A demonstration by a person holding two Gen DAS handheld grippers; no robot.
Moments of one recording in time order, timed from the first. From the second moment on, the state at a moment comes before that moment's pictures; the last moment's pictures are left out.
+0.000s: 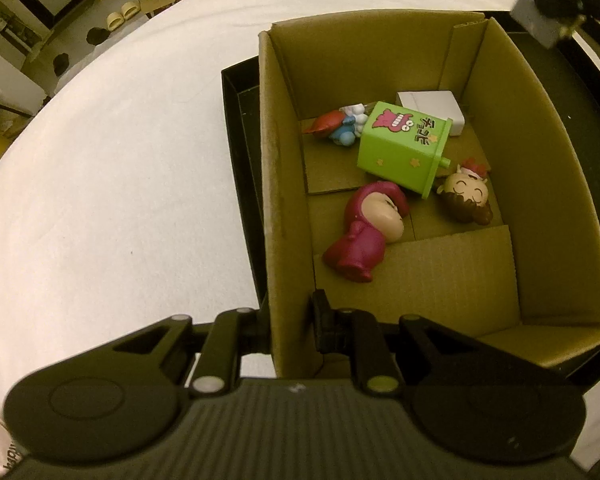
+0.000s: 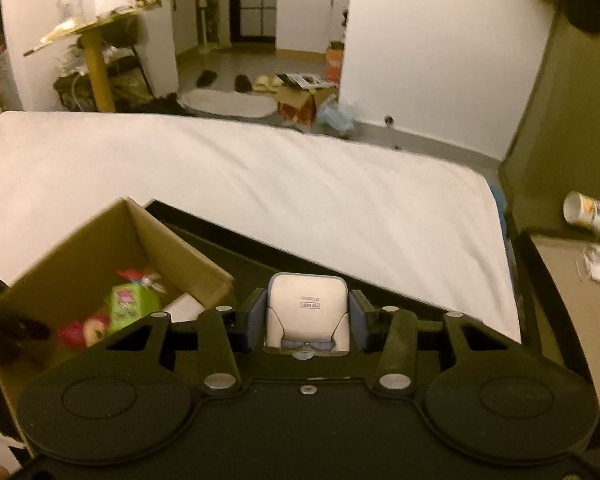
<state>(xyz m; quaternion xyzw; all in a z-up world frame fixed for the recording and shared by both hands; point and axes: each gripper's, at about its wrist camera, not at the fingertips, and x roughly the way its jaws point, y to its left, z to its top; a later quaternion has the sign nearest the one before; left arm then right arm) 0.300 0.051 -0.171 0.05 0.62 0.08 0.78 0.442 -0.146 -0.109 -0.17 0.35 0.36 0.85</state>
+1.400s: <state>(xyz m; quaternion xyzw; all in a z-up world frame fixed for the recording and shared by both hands) 0.296 0.050 -0.170 0.05 0.62 0.07 0.78 0.378 -0.061 -0.139 -0.30 0.34 0.41 0.79</state>
